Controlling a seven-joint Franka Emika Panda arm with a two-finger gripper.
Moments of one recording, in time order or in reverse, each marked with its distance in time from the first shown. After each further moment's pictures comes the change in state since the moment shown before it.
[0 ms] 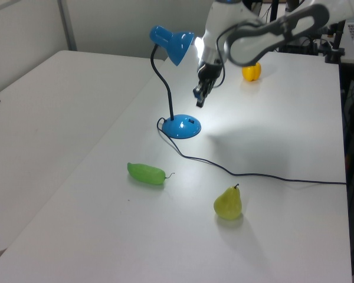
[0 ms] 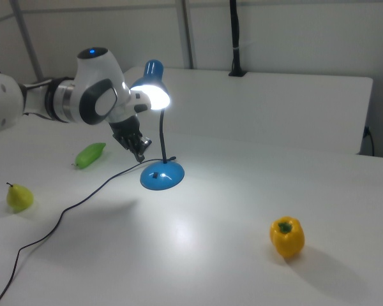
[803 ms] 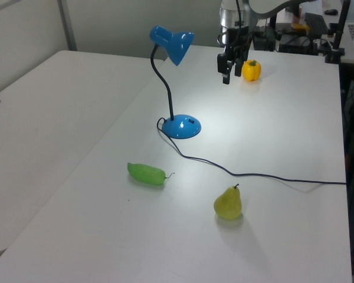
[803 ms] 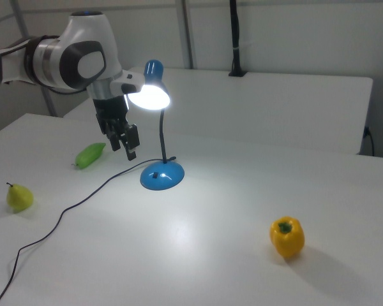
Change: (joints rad) arm -0.041 -0.163 -0.001 0.040 0.000 -0.419 0.139
